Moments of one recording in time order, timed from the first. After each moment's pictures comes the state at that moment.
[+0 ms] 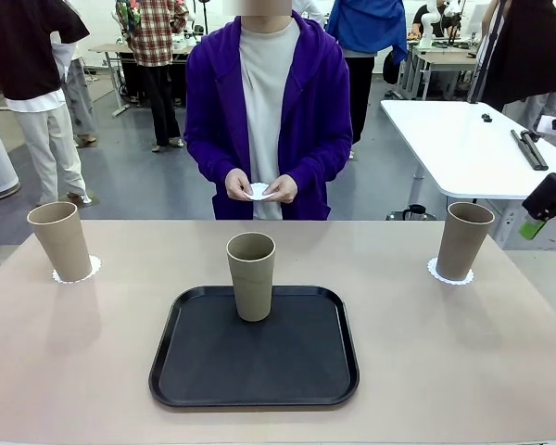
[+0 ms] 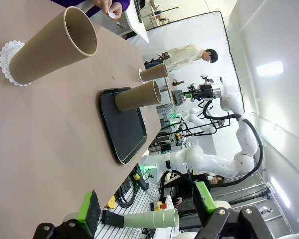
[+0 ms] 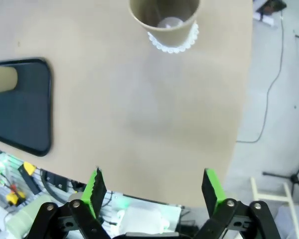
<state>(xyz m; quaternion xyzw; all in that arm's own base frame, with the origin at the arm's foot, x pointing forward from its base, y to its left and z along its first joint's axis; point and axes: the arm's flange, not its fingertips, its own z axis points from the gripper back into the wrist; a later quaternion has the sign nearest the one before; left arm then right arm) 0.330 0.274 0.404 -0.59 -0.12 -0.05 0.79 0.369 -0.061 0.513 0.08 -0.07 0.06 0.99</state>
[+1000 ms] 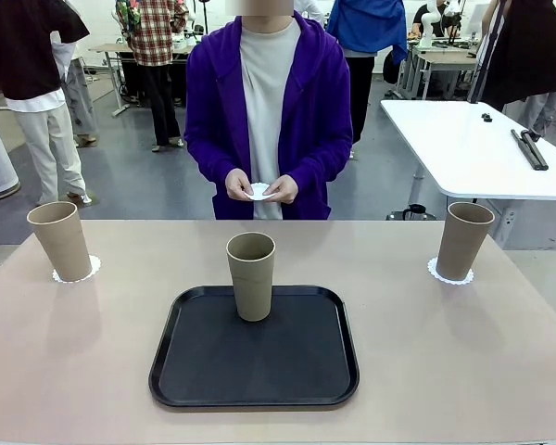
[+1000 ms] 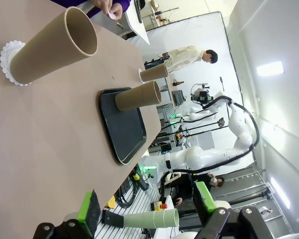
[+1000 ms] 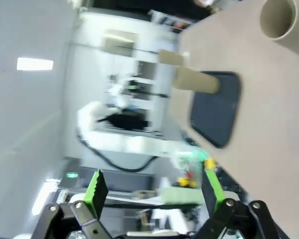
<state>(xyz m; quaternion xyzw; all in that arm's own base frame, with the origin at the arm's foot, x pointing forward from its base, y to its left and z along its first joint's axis) 0.329 0.274 0.404 -0.59 -0.12 -0.05 0.79 0.330 -0.234 0.472 0.66 -0.09 0.04 0.75</state>
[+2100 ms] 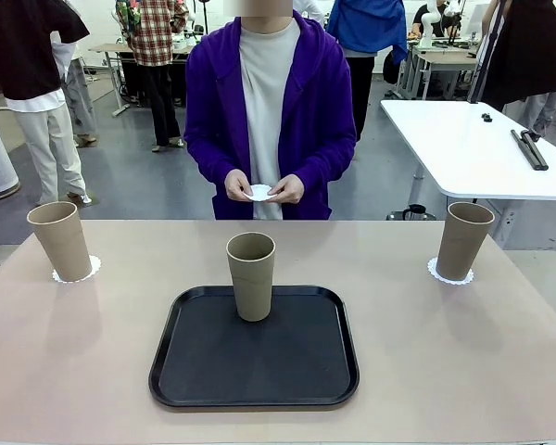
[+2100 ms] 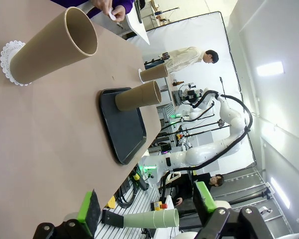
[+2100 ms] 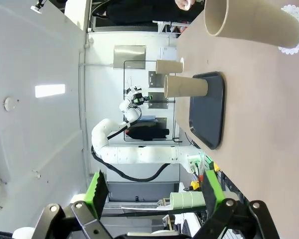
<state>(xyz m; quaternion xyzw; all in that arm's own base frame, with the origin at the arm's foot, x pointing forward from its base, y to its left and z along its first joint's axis) 0.329 0.274 0.404 -0.59 -0.12 -0.05 0.79 0.353 -0.268 0.399 0.67 -0.05 -0.03 0.74</state>
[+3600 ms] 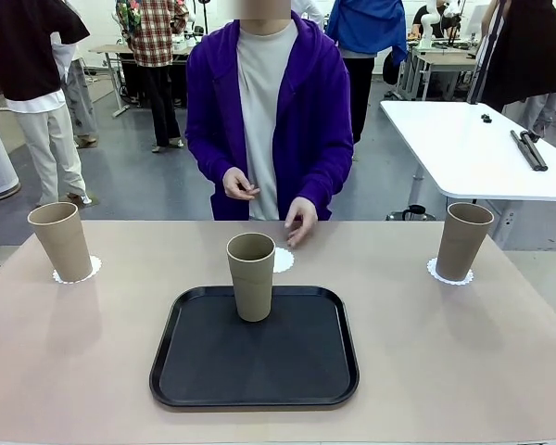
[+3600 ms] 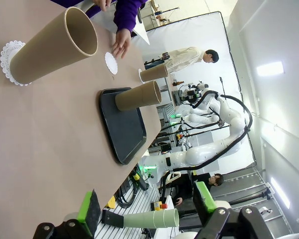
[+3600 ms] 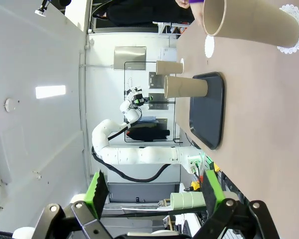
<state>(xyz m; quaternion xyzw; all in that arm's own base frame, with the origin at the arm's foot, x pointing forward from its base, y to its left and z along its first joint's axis) 0.329 0.274 0.404 -0.59 -0.12 -0.05 0.79 0.351 -0.270 0.398 0.67 -0.05 -0.03 0.74</state>
